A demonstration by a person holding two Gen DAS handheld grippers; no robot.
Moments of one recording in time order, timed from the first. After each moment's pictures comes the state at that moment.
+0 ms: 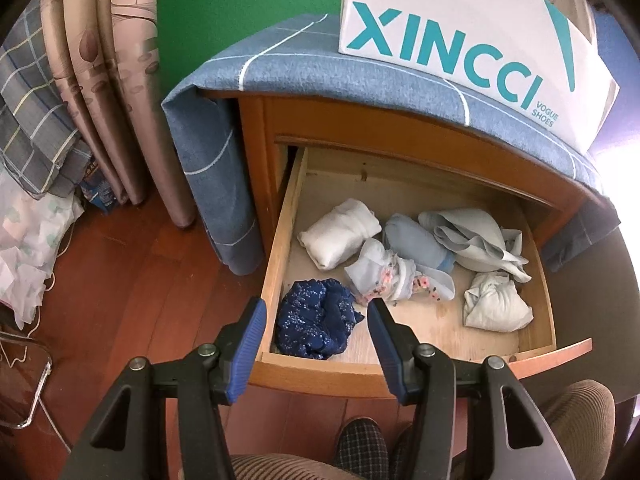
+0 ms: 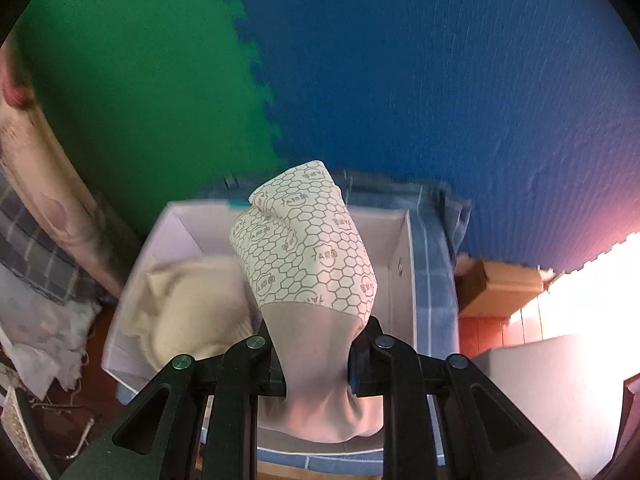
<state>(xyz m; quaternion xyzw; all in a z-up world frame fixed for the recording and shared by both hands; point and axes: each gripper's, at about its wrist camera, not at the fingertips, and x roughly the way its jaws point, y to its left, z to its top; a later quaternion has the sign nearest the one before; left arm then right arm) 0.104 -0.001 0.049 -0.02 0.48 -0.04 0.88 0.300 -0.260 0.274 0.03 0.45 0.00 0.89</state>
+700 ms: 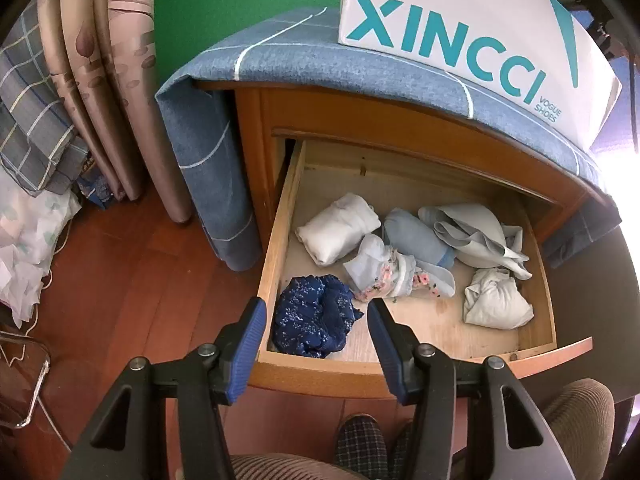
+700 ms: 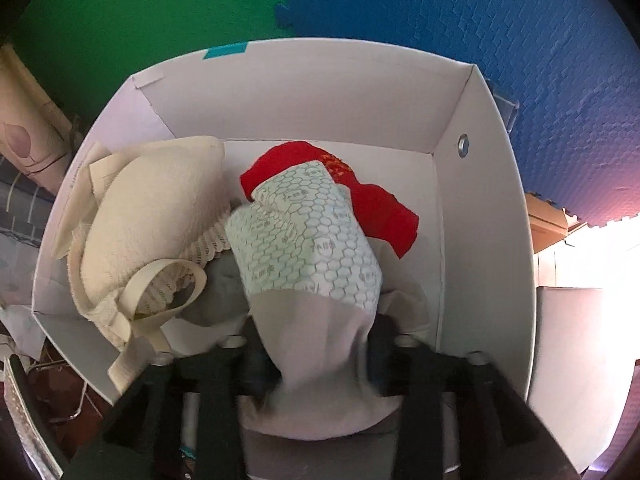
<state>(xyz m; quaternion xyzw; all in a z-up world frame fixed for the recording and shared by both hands) 0.106 0.000 0.045 -0.03 0.49 -0.04 0.87 0.317 -0.247 0.180 0.02 0.57 0.02 0.82</state>
